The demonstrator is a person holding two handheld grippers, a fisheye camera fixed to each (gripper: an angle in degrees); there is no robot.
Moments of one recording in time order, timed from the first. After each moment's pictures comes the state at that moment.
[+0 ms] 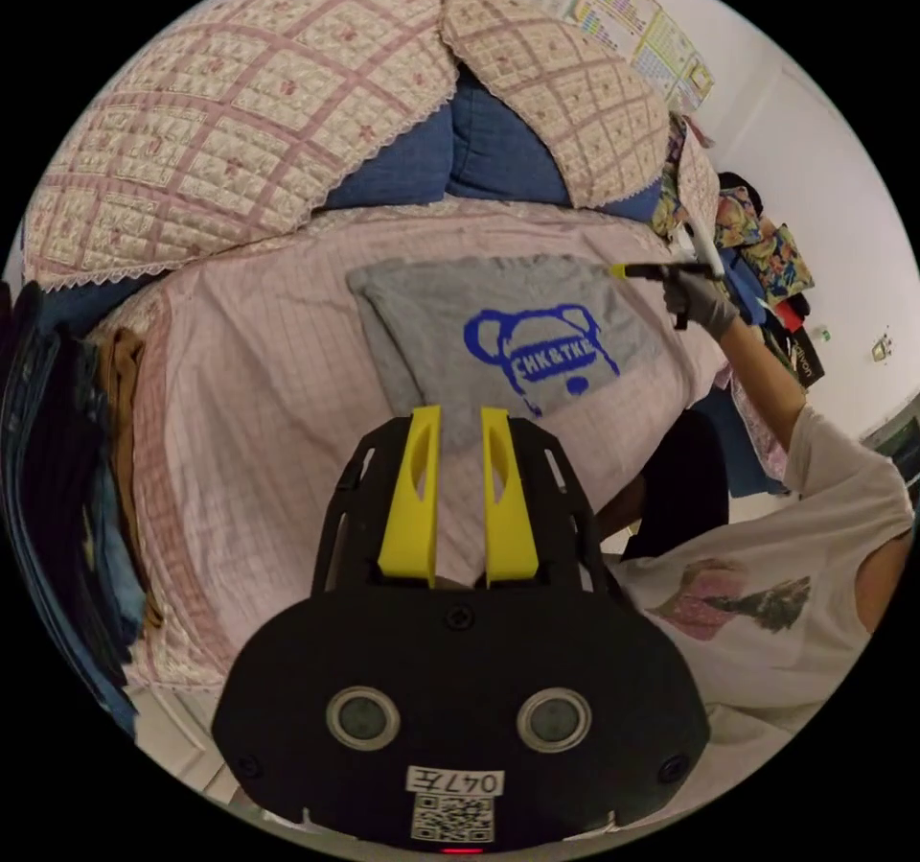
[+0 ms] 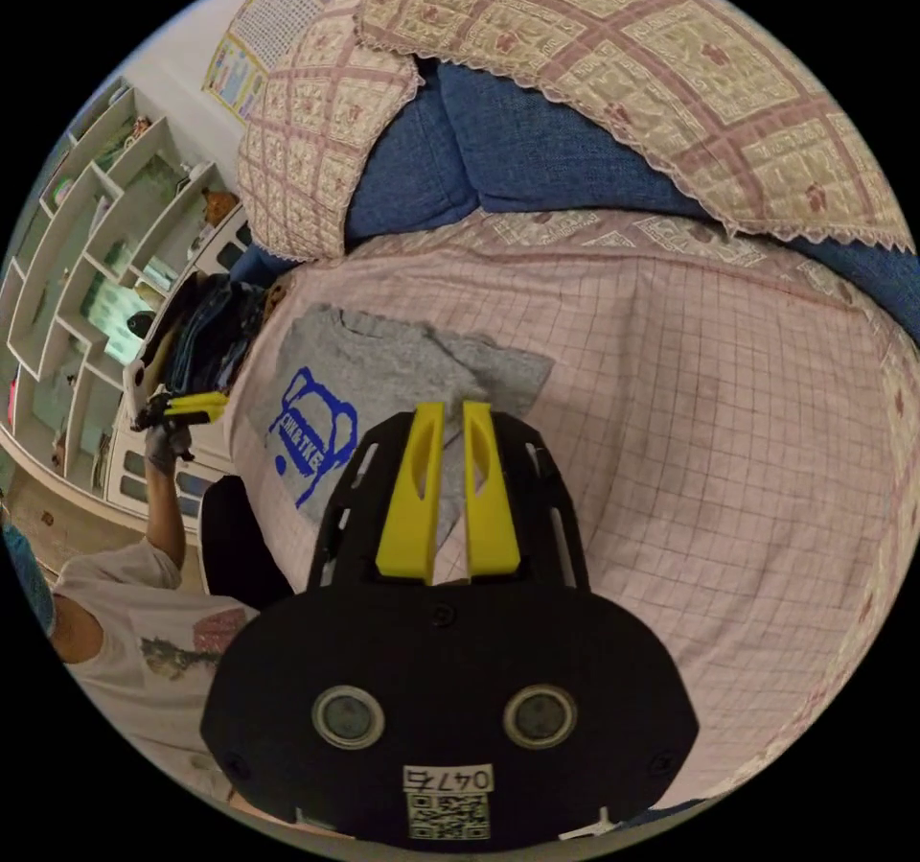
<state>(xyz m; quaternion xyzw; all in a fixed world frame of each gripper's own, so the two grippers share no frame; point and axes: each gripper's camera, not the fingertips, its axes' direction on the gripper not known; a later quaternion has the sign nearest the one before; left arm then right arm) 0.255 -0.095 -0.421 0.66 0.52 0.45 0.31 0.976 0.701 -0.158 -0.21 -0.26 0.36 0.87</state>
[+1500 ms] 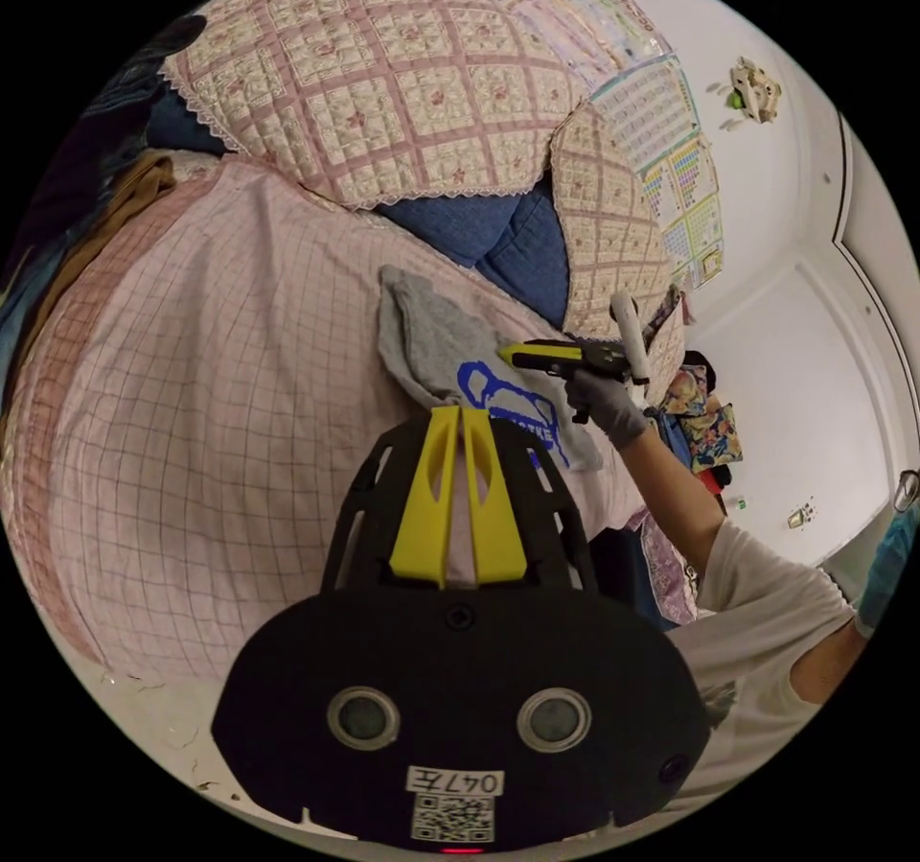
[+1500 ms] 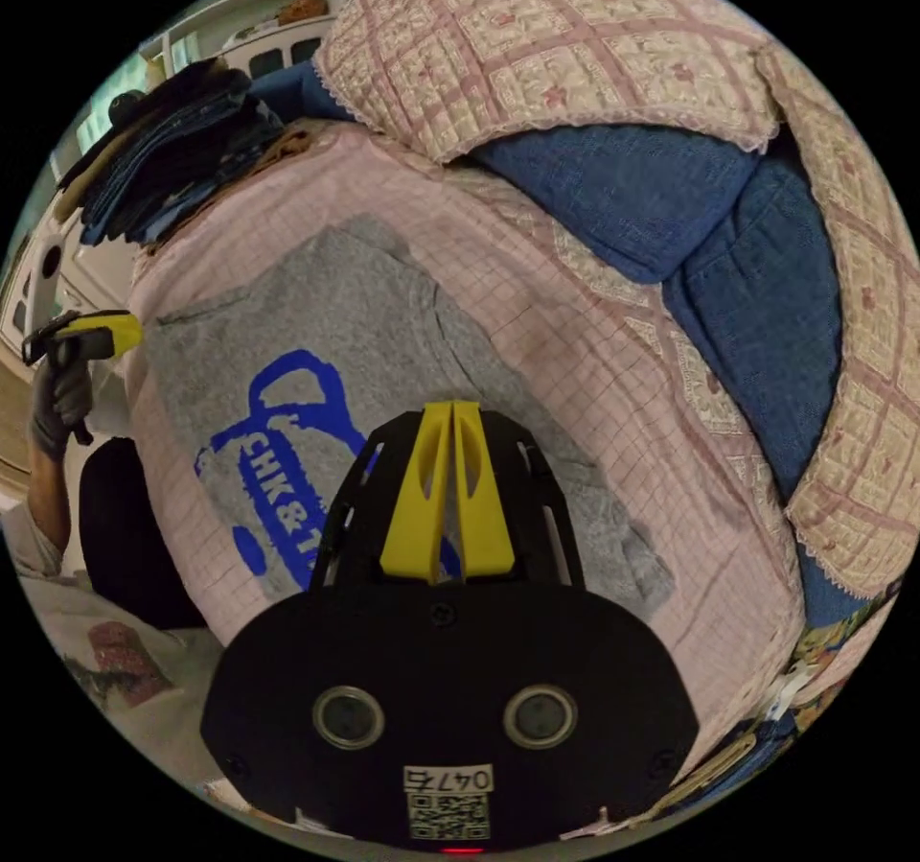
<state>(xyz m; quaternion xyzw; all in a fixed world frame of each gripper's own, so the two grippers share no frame) 0.472 -0.182 -0.301 0.51 0.74 0.39 0.19 0.551 0.304 -0.123 -0.27 -0.17 0.09 0.94</state>
